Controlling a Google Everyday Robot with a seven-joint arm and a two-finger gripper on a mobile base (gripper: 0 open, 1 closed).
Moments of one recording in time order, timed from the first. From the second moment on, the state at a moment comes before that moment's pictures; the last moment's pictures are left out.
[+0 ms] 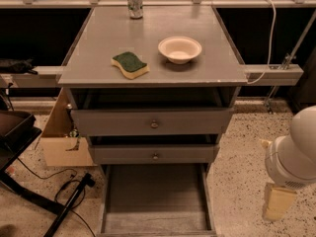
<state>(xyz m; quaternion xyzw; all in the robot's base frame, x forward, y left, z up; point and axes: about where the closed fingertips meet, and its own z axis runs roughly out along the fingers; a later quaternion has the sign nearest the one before) 0.385 -0.257 0.743 -0.63 0.77 -0.08 0.09</state>
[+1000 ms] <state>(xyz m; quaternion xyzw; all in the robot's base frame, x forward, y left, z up) 0.329 -0.224 0.549 -0.64 0.76 0.03 0.09</state>
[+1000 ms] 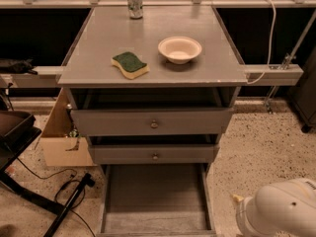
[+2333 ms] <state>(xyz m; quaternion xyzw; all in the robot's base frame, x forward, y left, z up) 0.333 -0.233 0.401 -0.62 0.77 0.09 0.05</state>
